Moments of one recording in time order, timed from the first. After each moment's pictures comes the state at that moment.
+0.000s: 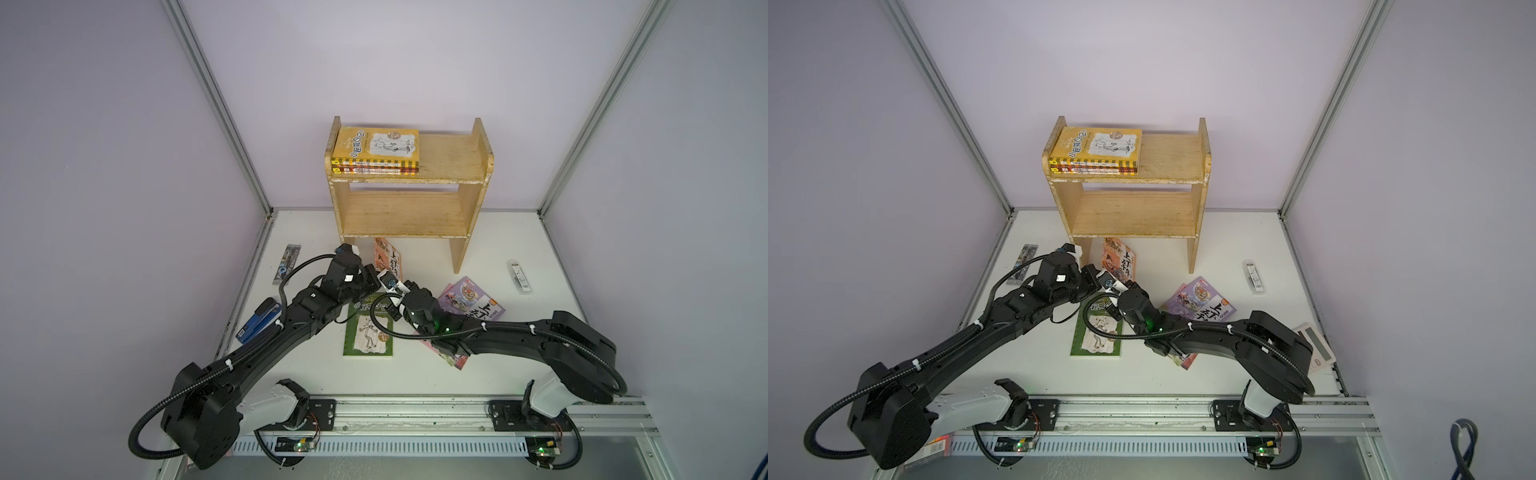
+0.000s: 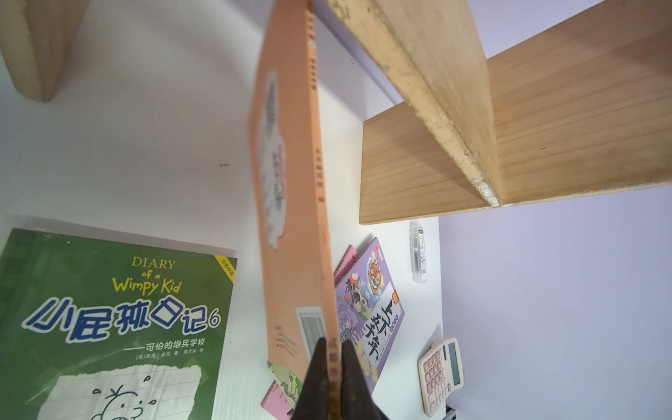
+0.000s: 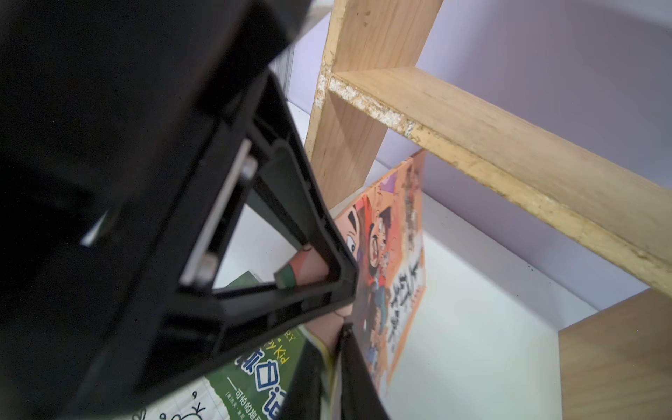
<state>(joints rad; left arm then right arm) -0.56 1.18 0.84 -0.15 0.10 -1.00 1.05 1.63 0.86 0.47 0.42 -0.11</state>
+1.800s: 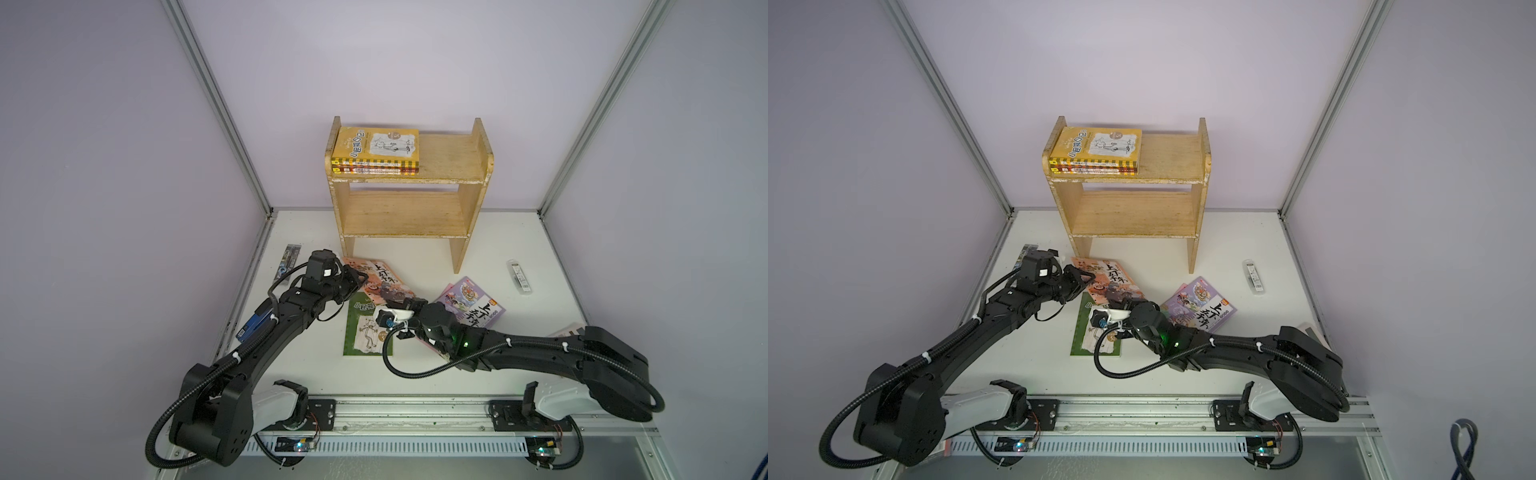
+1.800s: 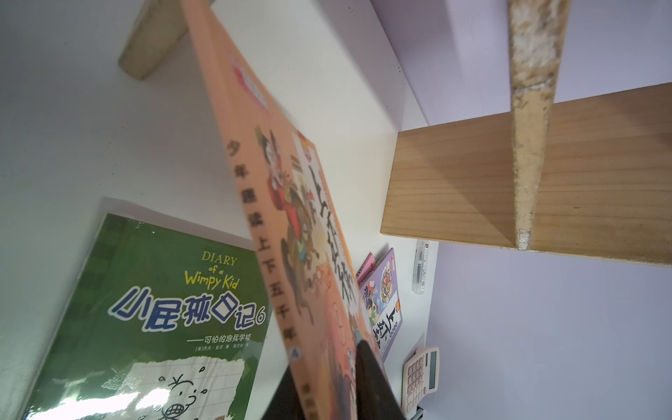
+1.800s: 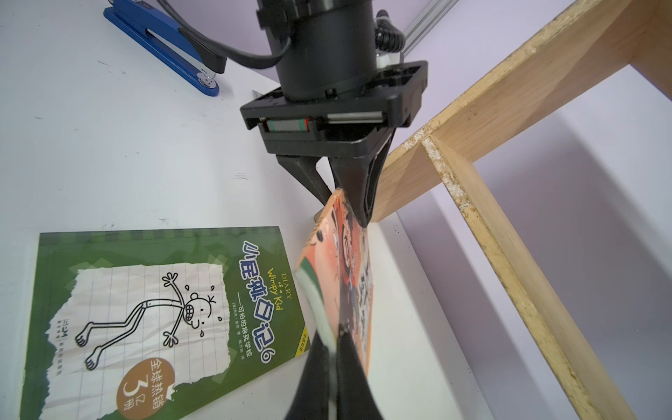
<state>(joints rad) -0.30 1.20 0.75 -0.12 0.34 -1.01 1.10 1.43 0.71 0.42 0.26 -0.62</state>
